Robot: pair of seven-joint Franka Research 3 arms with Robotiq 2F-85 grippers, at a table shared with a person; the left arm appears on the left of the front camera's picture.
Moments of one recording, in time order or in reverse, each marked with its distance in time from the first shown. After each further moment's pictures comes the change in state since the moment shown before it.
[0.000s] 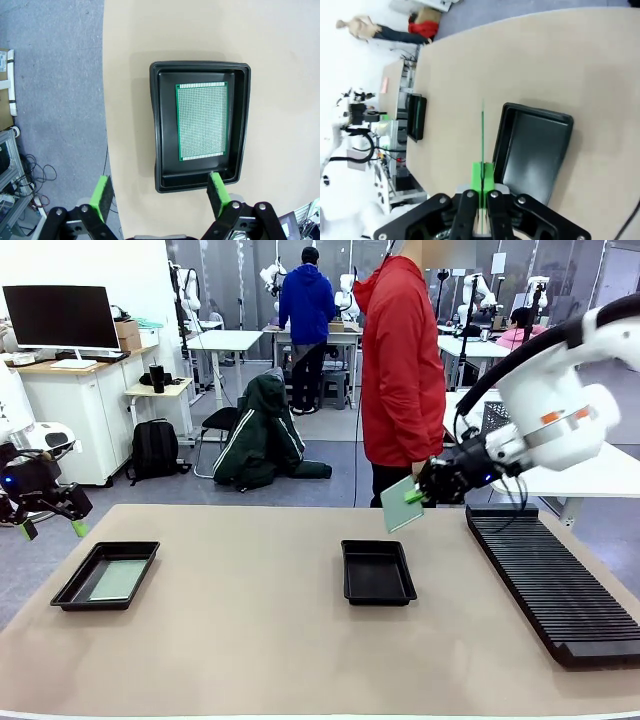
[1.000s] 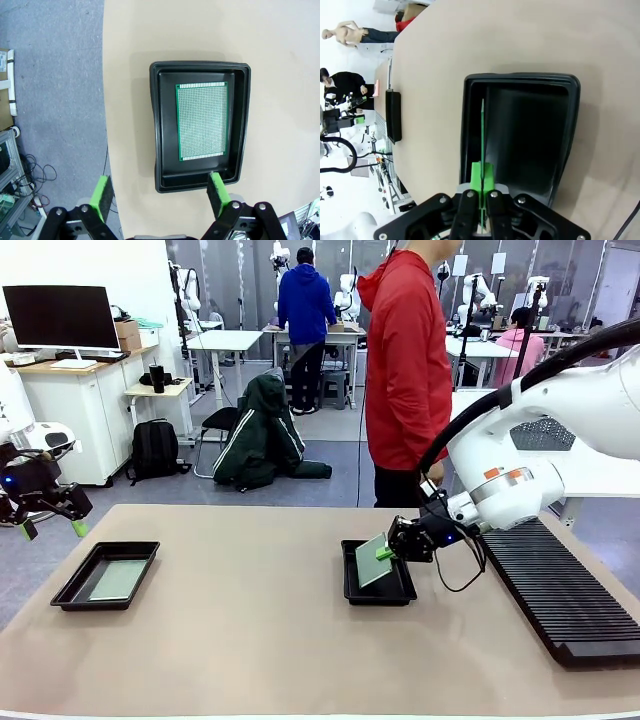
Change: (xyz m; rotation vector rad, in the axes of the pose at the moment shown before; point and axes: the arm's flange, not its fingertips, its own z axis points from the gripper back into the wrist) left arm 0.000 0.000 0.000 0.000 0.000 0.000; right arm -0.047 -0.049 -0.094 -0.022 0.047 -0.099
